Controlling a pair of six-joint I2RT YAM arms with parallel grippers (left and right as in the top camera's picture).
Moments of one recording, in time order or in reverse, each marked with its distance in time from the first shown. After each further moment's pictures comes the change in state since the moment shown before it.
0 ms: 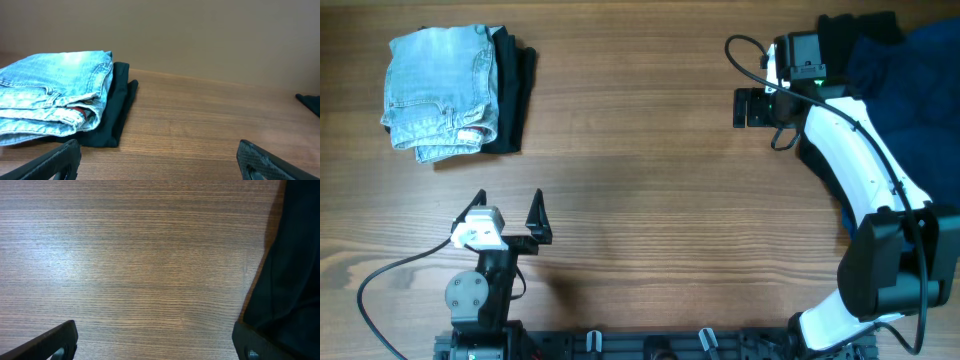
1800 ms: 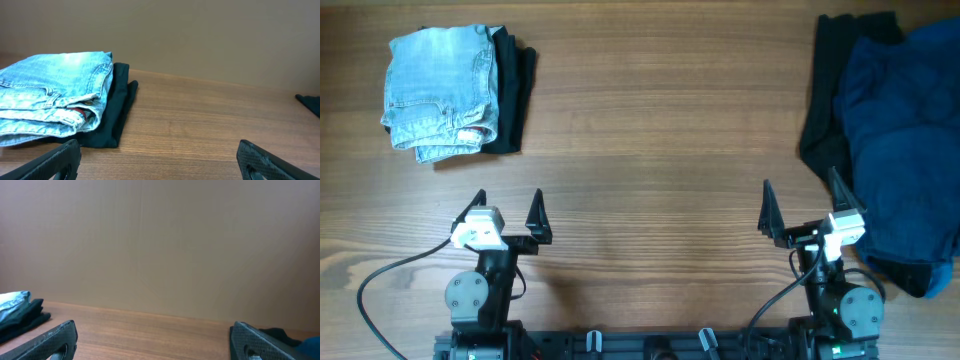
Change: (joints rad) left arm 0.000 -0.002 0.000 0.000 0.000 0.000; right arm -0.002 -1.739 -1.342 0.985 -0.099 -0.126
